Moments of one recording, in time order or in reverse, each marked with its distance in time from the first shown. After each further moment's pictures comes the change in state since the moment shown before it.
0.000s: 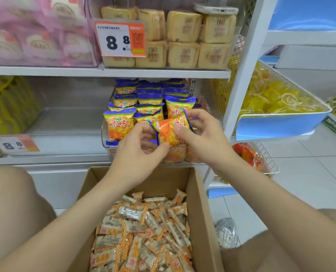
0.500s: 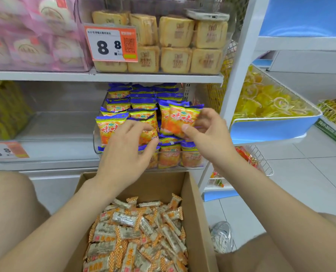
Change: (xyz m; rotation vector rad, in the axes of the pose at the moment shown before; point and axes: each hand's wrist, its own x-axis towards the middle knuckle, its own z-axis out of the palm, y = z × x) left_hand 0.023 -0.011 -0.005 0.521 0.101 0.384; right_hand 0.019 0.008 -0.021 -0.063 0.168 0.042
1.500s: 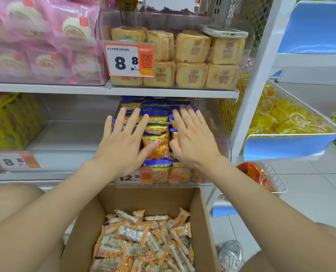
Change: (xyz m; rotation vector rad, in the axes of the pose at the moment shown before) left_hand 0.049 -0.068 -0.003 0.600 -0.225 0.048; right_hand 0.053 0.005 0.061 -1.109 -0.136 -0.522
